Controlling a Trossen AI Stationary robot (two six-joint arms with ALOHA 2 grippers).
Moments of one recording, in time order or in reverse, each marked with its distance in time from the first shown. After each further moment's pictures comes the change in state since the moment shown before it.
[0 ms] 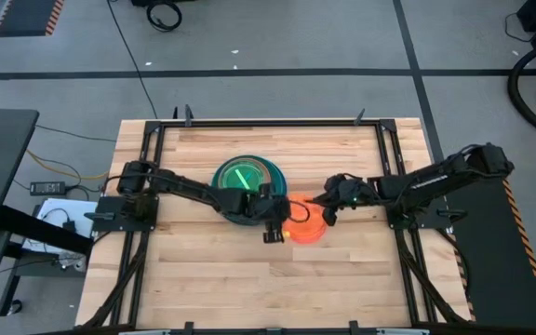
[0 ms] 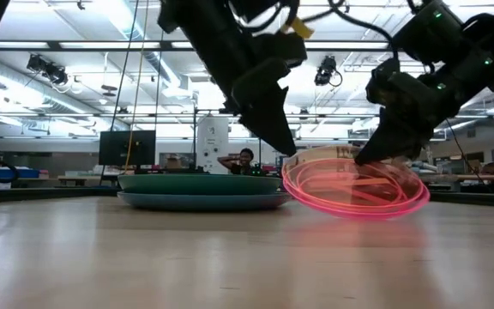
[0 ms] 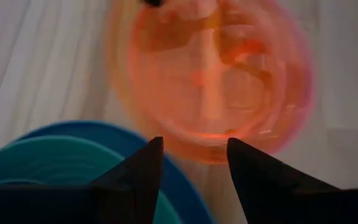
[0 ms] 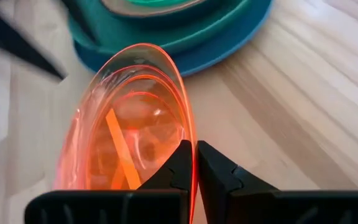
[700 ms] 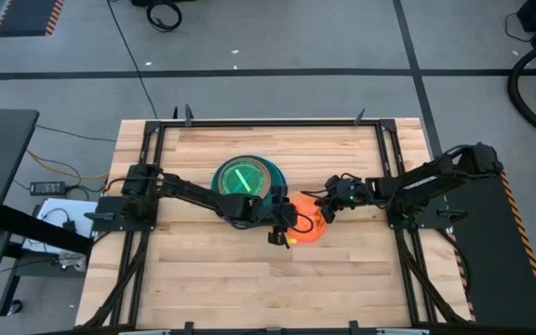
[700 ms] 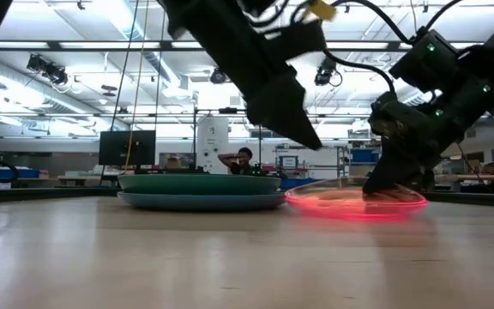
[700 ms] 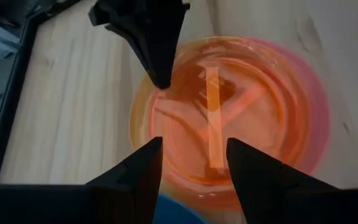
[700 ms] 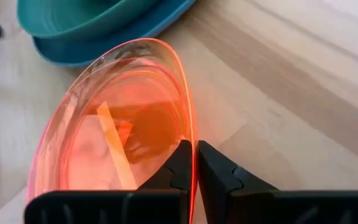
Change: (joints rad) left arm -0.025 0.043 0.000 0.201 -0.114 0.321; right arm -0.080 0.121 -0.085 0.153 -0.096 0.179
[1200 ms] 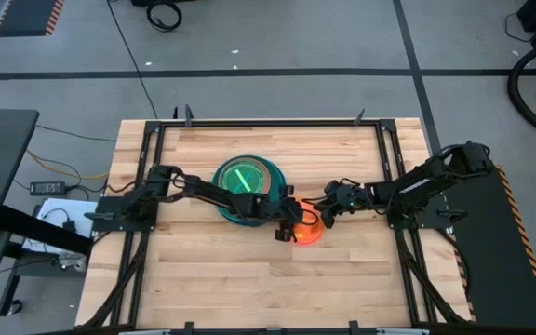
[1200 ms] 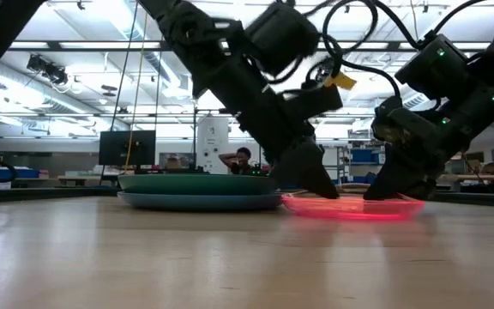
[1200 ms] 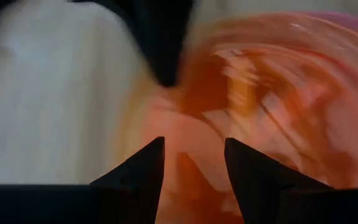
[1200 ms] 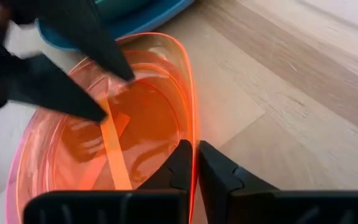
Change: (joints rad) left arm 0.066 0.169 -0.002 0.206 0.097 0.031; right arm 0.062 0.097 -0.036 0.140 0.044 -0.003
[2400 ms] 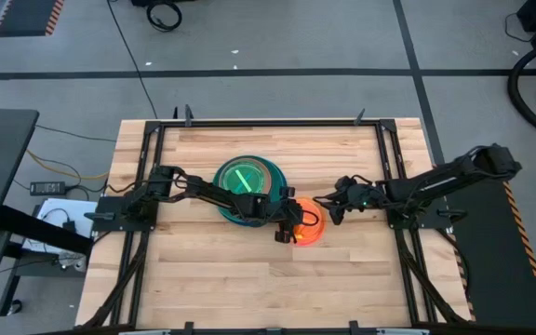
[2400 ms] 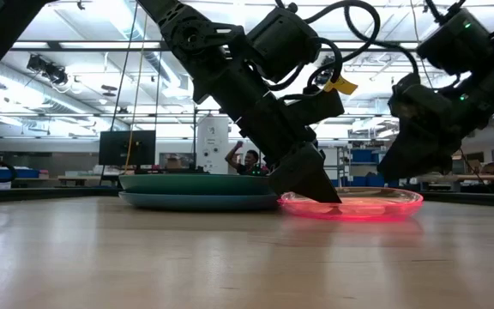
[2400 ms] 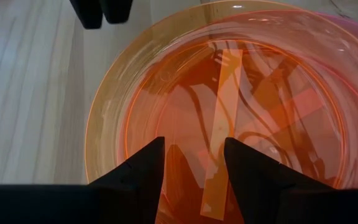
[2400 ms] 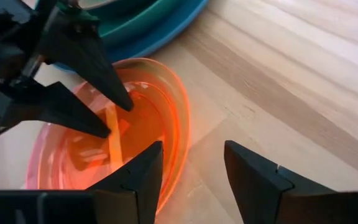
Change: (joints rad) left arm 0.007 0.025 0.003 -0.002 0.049 -0.001; right arm 0.056 -0.332 -0.003 -0.312 0.124 0.047
